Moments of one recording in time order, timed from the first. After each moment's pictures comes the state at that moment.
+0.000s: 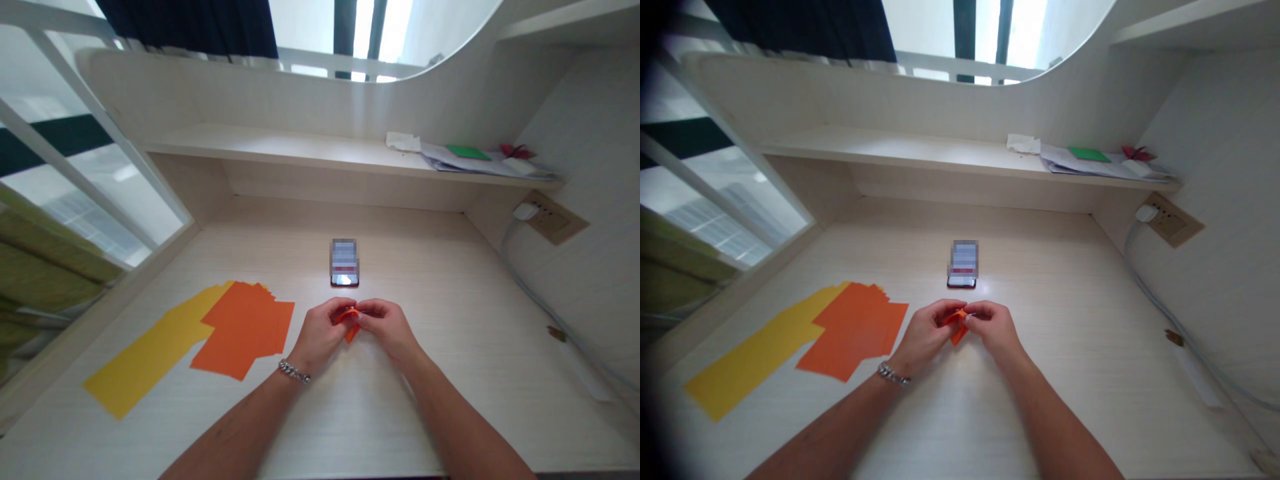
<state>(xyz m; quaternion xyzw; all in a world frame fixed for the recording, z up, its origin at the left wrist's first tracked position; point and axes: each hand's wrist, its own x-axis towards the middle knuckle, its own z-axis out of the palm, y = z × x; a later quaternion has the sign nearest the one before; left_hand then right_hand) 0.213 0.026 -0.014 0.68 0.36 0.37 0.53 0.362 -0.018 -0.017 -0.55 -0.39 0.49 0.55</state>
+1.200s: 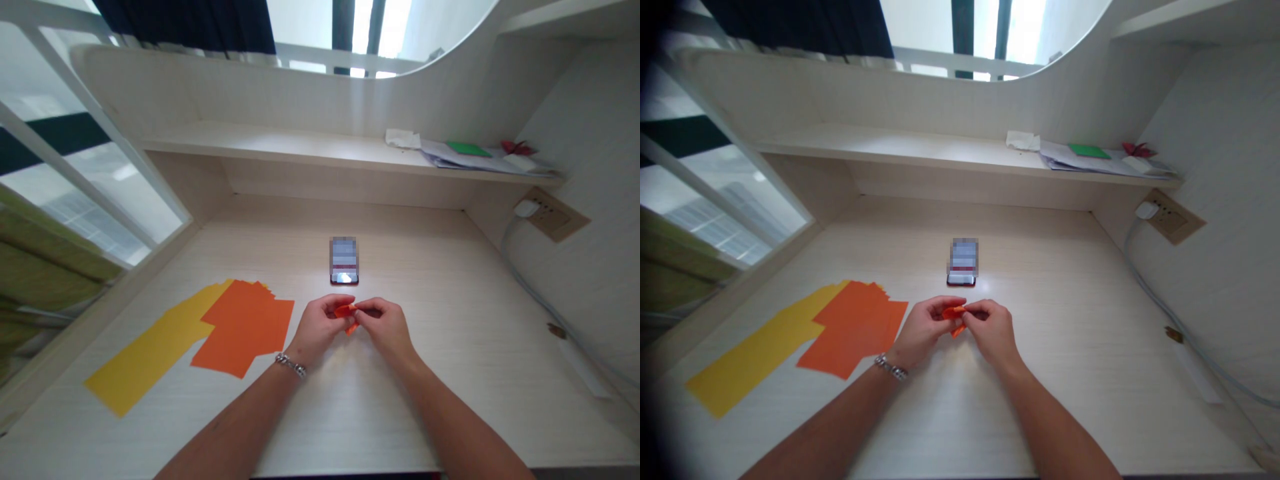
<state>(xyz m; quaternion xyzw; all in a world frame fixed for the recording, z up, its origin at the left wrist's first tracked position) 0.213 0.032 -0.018 0.57 0.35 0.37 0.65 0.353 -0.022 -0.014 -0.63 -0.45 0.34 0.53</state>
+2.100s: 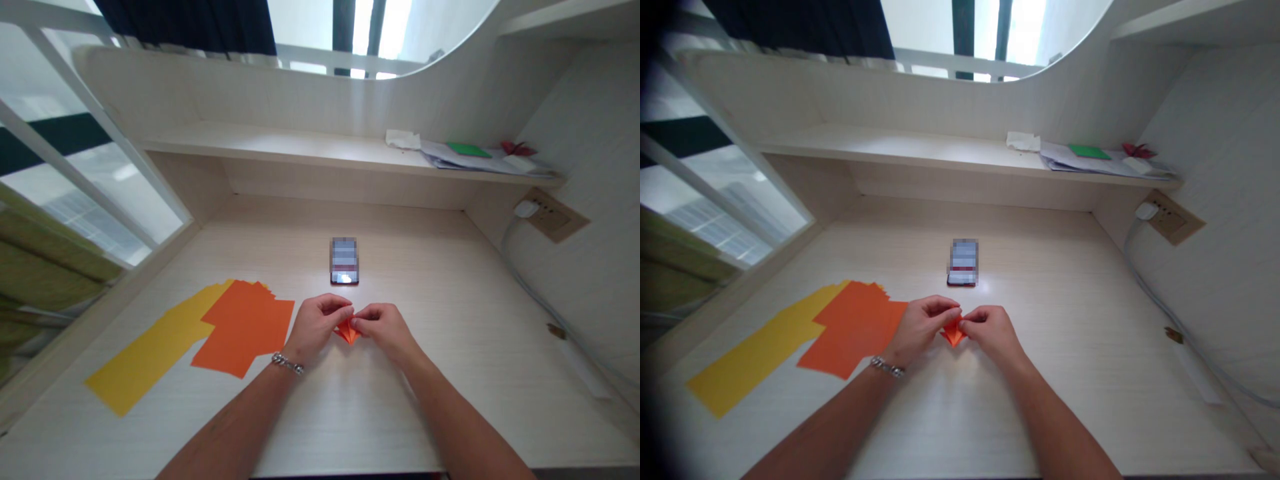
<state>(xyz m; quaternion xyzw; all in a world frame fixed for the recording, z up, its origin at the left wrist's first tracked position) 0.207 0.035 -0.010 0.61 0.38 0.36 0.60 0.361 -0.022 -0.019 -0.64 -0.44 0.45 0.44</state>
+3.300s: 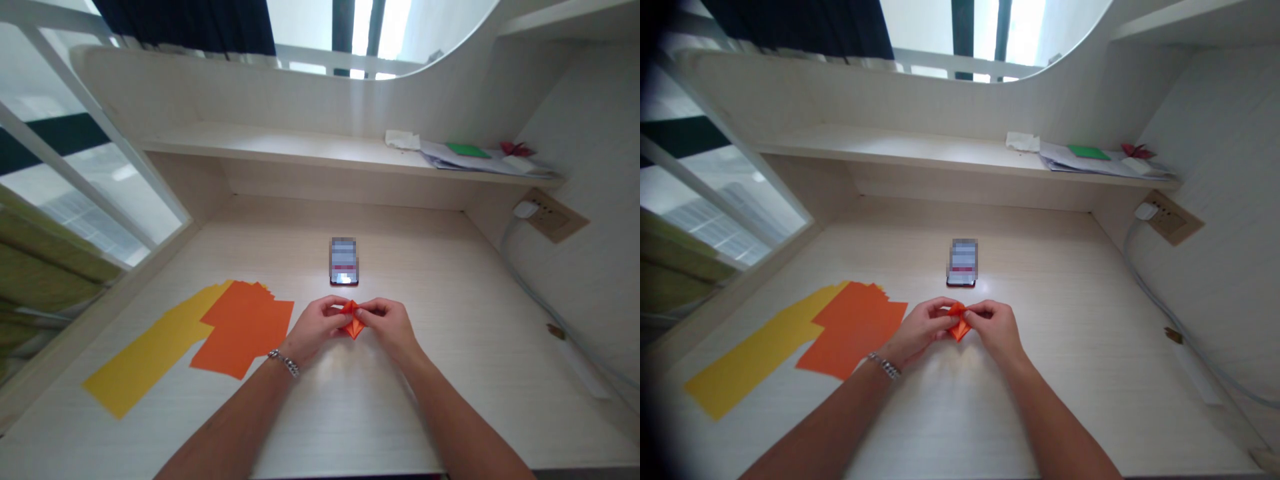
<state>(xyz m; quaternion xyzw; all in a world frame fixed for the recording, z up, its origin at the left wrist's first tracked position) 0.208 0.033 -0.006 0.46 0.35 0.28 0.77 0.363 -0.020 -0.015 -0.61 -0.42 0.41 0.53</state>
